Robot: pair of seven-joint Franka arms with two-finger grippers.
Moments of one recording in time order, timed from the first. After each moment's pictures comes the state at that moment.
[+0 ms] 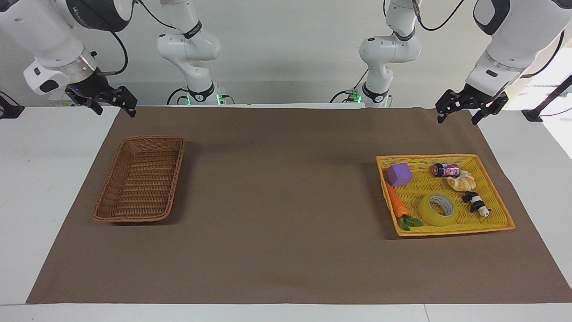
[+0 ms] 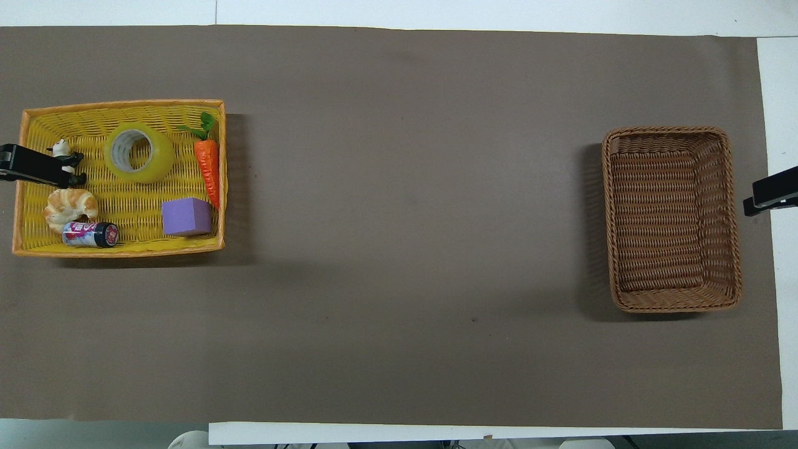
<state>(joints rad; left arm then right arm) -0.05 -0.04 -0.05 -1.60 0.02 1.53 0.08 -0.03 -0.04 -0.12 -1.62 -0.02 1.42 -0.04</state>
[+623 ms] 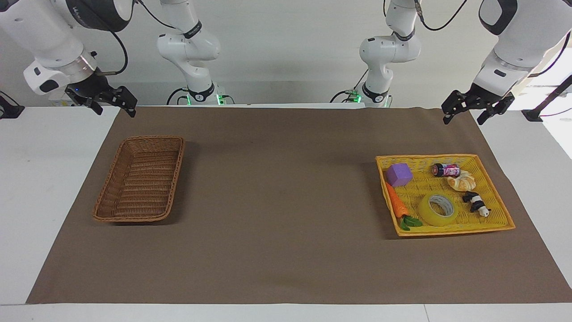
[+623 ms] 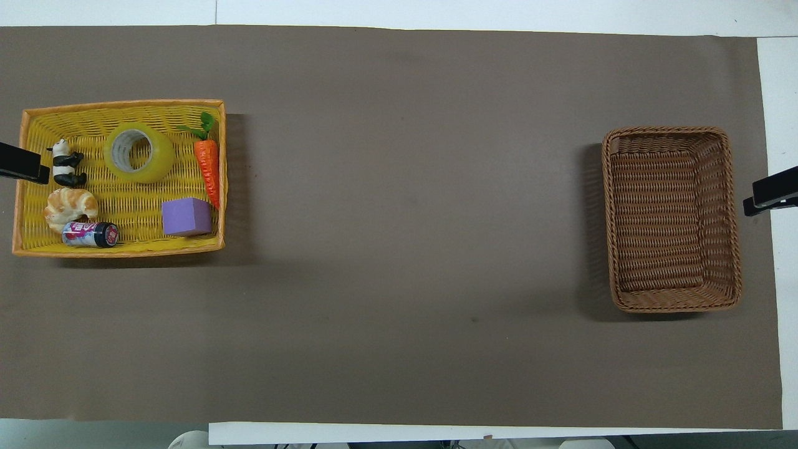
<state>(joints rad) -0.01 -0.04 -0.03 -1.61 0.02 1.57 0.07 -0.03 -0.04 -0.12 -1.62 -0.02 1.42 -0.04</state>
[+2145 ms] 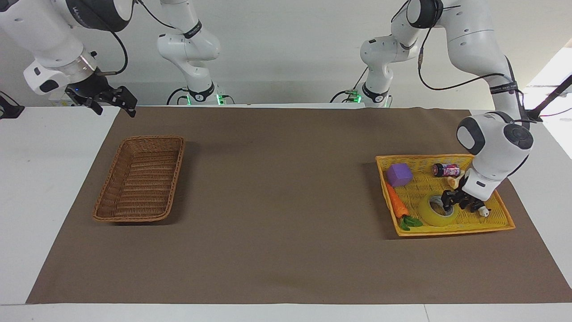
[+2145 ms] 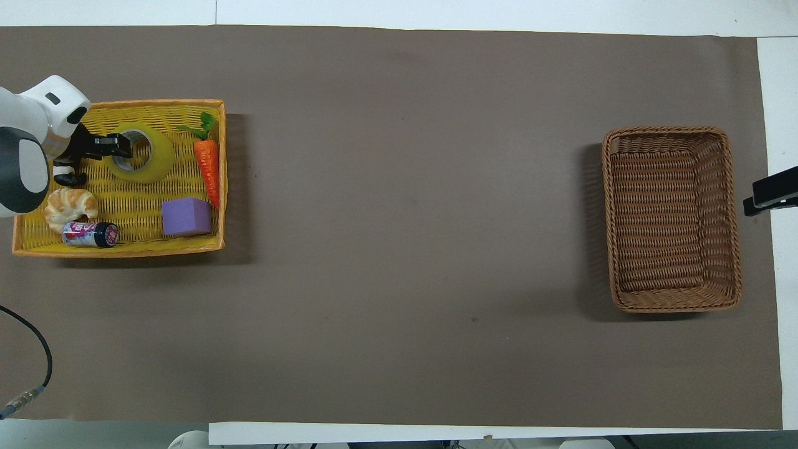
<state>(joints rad) 0.09 0.37 -0.03 -1.89 0.02 2.34 0.07 -0.03 -0.04 -0.12 -1.62 -0.02 1.42 -0.04</state>
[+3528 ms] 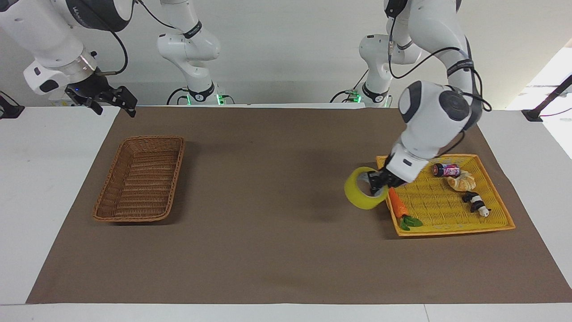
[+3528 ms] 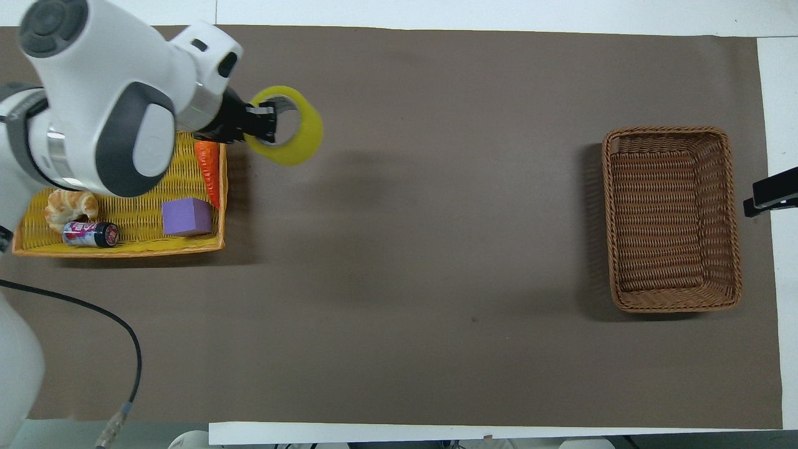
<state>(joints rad) -0.38 0.29 -0.07 -1.61 -0.23 1.98 -0.41 -0.04 -0.04 -0.12 -1.62 -0.02 1.40 -0.04</state>
